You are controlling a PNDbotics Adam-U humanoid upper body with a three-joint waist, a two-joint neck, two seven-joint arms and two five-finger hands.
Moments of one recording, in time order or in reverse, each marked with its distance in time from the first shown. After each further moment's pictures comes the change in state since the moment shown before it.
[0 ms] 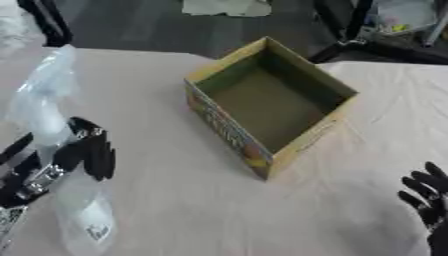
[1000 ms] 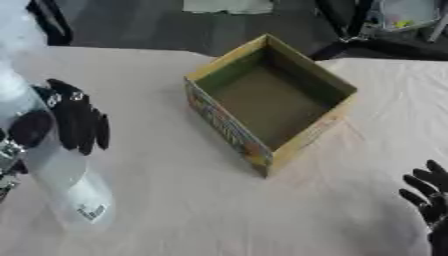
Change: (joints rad) left arm -0.054 0.032 0.012 -0.095 0.079 -0.039 0.047; right arm 0.005 -0.003 -0.006 0.000 -0.007 -0.004 -0.004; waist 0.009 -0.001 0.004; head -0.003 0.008
